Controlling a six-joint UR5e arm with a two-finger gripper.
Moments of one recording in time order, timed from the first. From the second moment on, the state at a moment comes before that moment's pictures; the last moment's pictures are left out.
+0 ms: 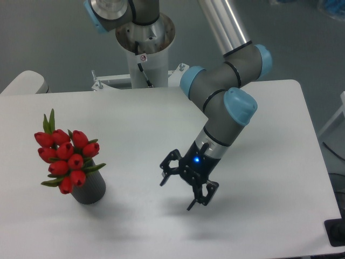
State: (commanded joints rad) arm 2.54 -2.05 -1.59 -0.90 1.09 1.22
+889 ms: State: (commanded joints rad) arm 2.42 -2.15 -1.41 -1.09 1.48 1.34
